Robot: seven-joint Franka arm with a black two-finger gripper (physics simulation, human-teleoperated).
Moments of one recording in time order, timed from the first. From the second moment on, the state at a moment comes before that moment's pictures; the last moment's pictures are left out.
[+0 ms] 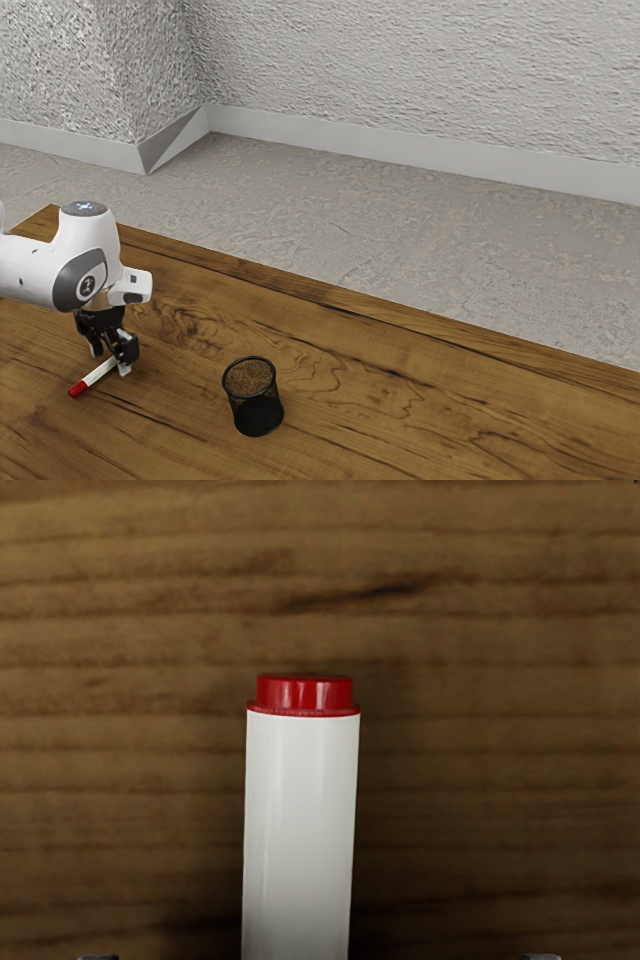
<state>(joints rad) -0.08 0.15 0.43 -2.43 0.15 2.49 0.31</state>
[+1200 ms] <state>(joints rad) -0.08 -0.17 0.09 -2.43 0.08 2.66 0.22</state>
